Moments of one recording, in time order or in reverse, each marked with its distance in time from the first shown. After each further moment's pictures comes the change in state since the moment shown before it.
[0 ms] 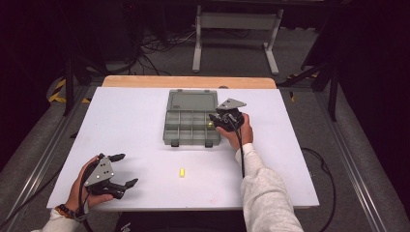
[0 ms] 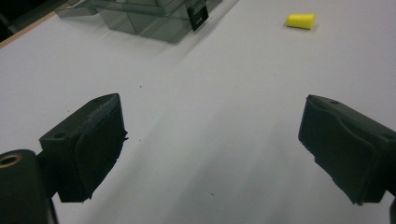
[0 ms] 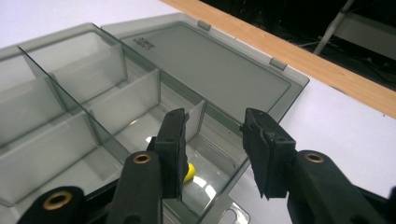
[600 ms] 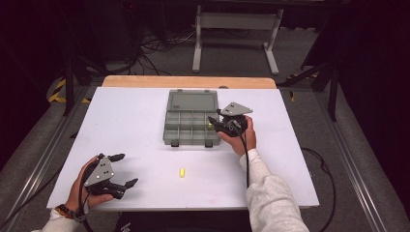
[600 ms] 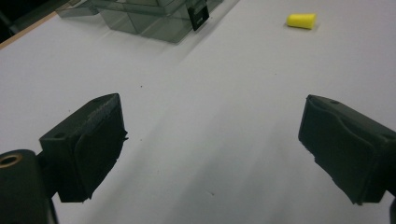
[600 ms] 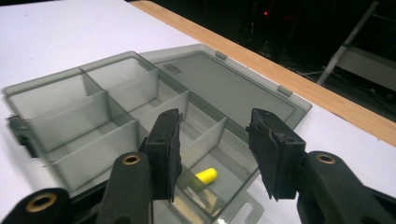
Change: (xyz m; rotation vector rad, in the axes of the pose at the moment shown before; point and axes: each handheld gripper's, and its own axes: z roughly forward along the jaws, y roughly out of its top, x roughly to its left) left arm 0.000 0.000 0.000 0.001 0.004 0.003; right arm 0.015 0.000 -0.032 -0.109 0.034 -0.043
